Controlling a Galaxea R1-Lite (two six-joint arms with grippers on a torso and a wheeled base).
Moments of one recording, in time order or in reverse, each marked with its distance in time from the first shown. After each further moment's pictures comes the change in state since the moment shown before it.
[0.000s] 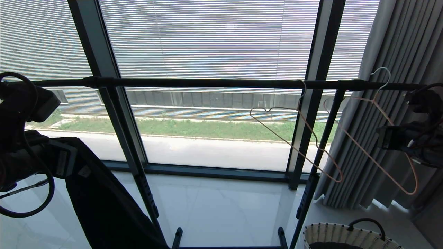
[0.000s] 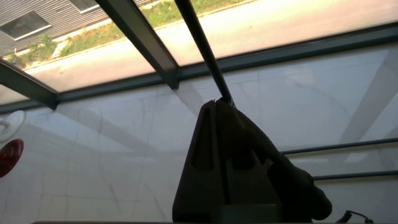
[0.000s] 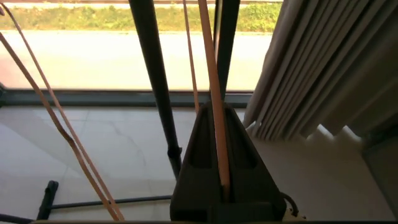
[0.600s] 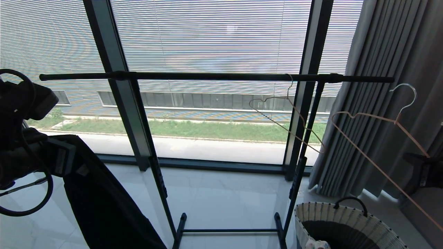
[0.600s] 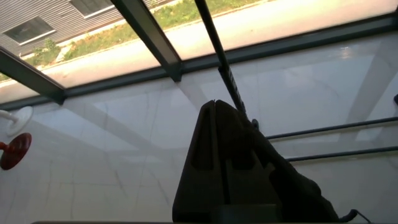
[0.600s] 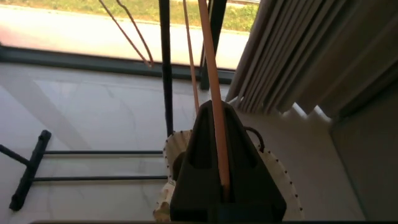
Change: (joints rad) left arm -0.002 -0.001 -0.011 0.000 -0.001 0.009; right arm 0.003 -0.315 0.260 0.078 0.013 -0.089
